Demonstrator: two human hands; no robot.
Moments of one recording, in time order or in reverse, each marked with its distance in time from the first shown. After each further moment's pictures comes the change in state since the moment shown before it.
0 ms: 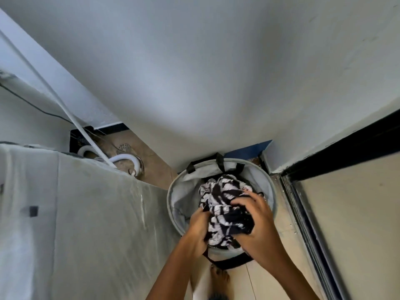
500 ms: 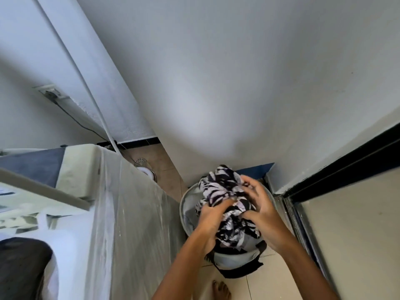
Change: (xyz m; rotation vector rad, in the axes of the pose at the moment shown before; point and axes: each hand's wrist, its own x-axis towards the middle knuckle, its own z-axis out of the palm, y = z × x) left_hand -0.100 0.032 0.009 0.015 -0.160 0.249; right_hand 0.002 -0.078 -0.047 0.530 -0.153 0.097
